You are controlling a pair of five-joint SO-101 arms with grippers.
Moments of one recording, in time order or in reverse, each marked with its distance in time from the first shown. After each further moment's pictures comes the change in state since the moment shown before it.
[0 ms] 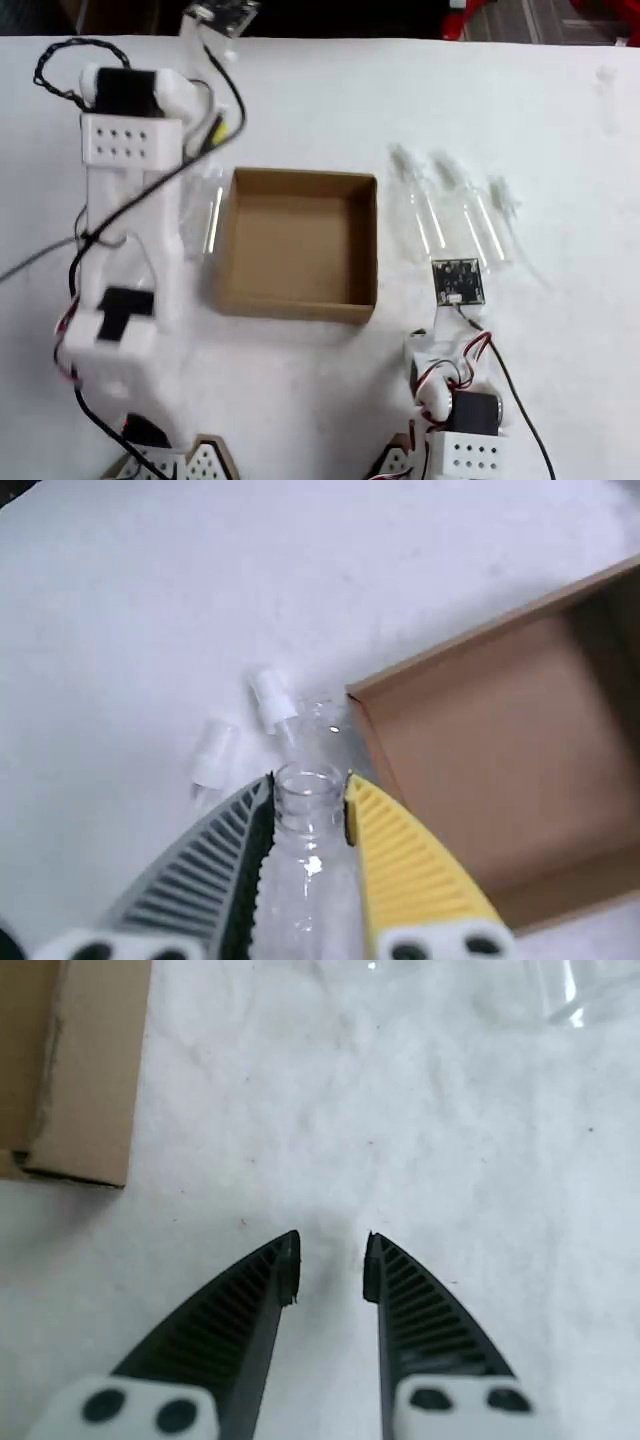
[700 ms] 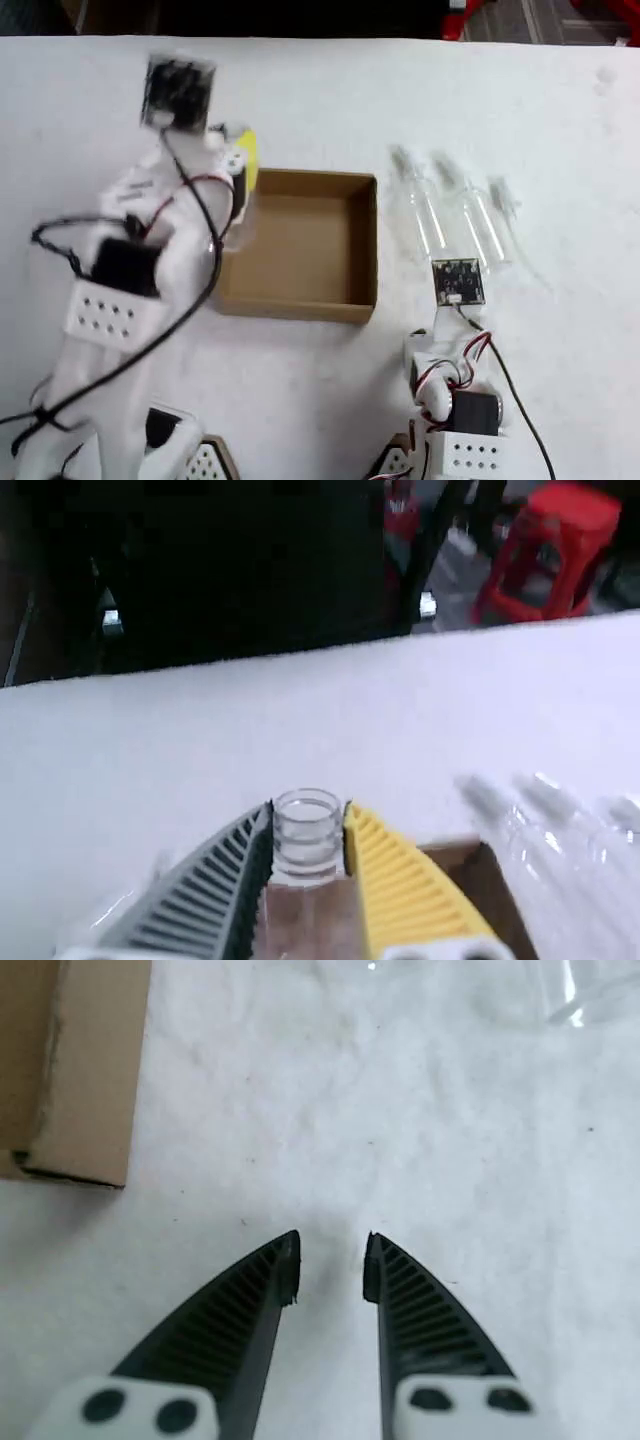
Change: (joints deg) left arm 8.2 -57.1 77.9 -57.0 25.1; right arm 0.0 0.0 0.0 0.0 0.0
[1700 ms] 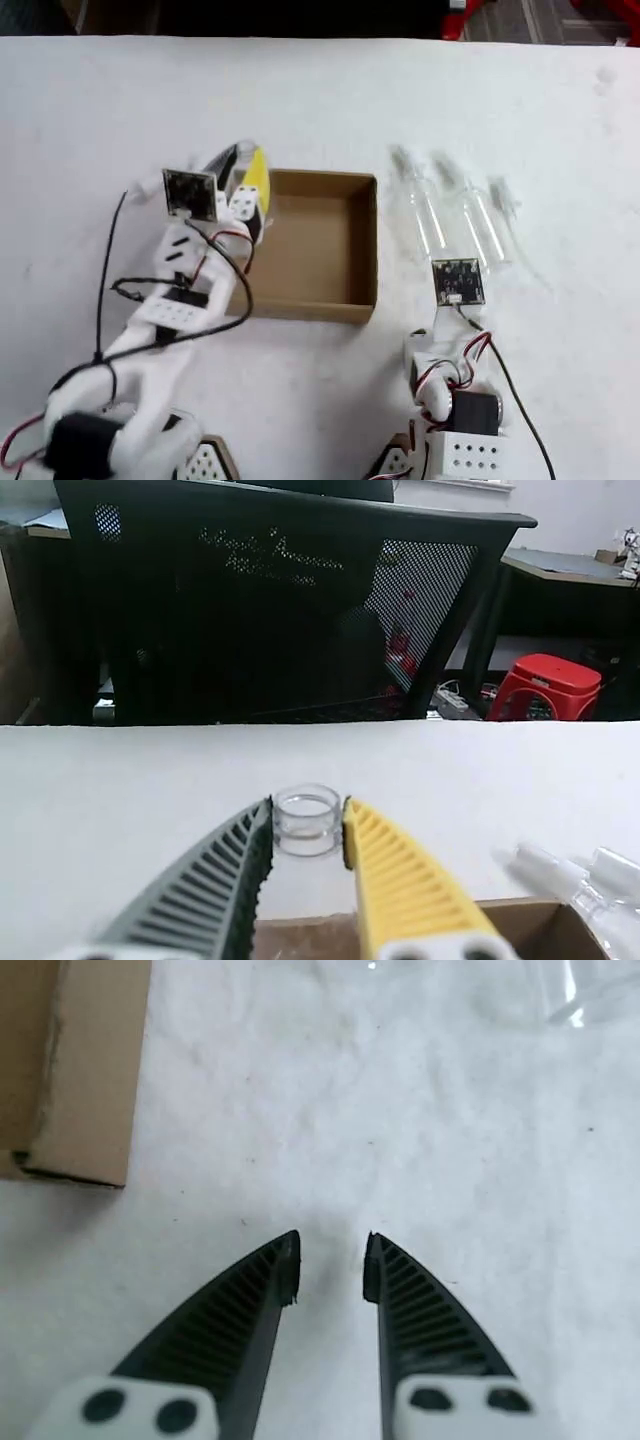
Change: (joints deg) left arm -1.2 20.2 41.3 -80.8 3.1; right arm 0.0 0.0 0.0 0.0 0.0
